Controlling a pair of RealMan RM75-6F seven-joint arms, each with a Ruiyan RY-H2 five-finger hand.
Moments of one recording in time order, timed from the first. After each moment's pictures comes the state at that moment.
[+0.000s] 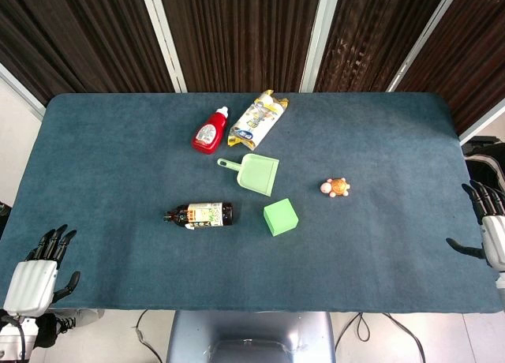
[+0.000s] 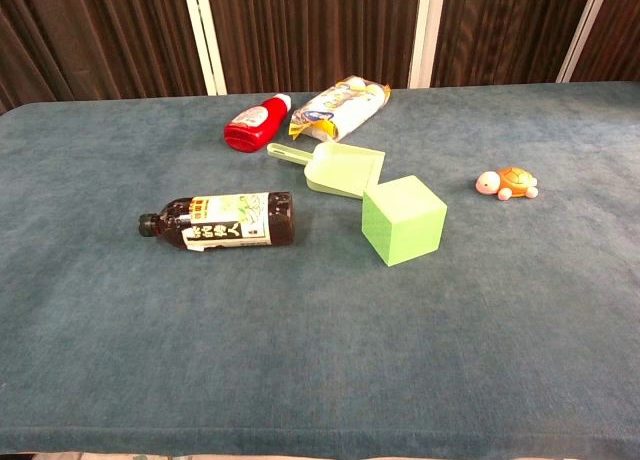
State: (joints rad) left arm -0.07 -1.18 -0.01 -1.69 1.52 1.49 0.23; right arm 0.16 -1.17 0.10 -1.19 -1.45 1.40 0.32
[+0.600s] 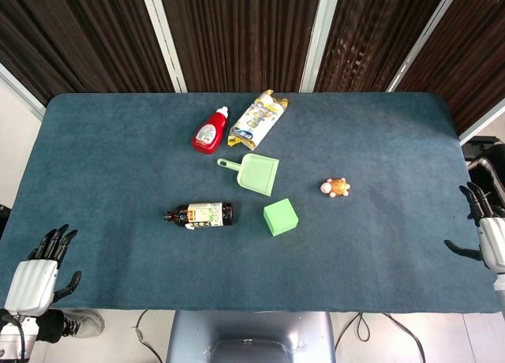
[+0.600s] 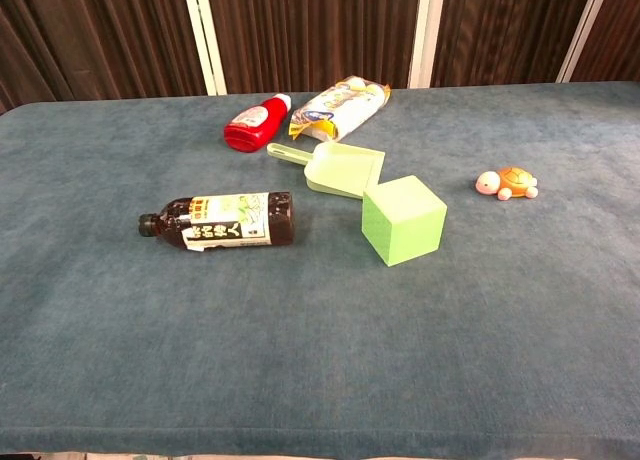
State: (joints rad) left arm -0.07 -1.19 0.00 -1.66 1.53 1.48 0.18; right arm 0.15 -1.18 0.10 -1.19 -1.46 1.41 0.31
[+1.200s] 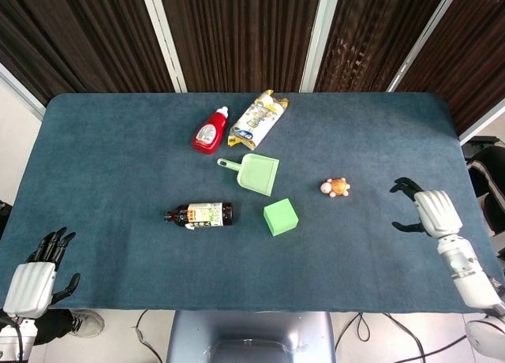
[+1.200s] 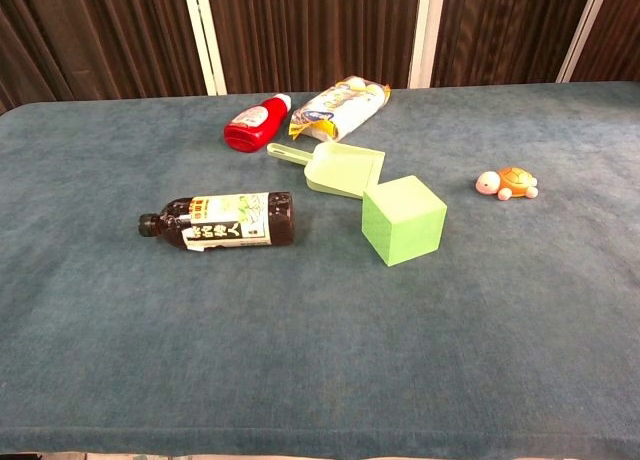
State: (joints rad) left arm -0.07 -1.20 0.00 -1.62 1.52 1.48 0.13; right arm 0.40 -1.32 0.12 -1.07 -1.51 1.14 0.38
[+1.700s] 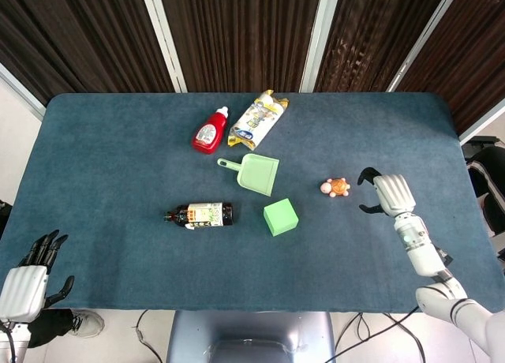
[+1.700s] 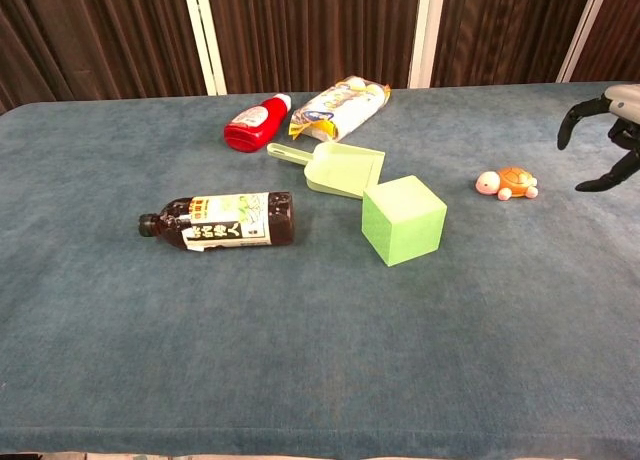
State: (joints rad) left arm -0.05 -1.20 0.01 -1.61 1.52 1.51 0.08; right arm 0.57 -1.60 0.17 -0.76 -1.46 0.99 0.33
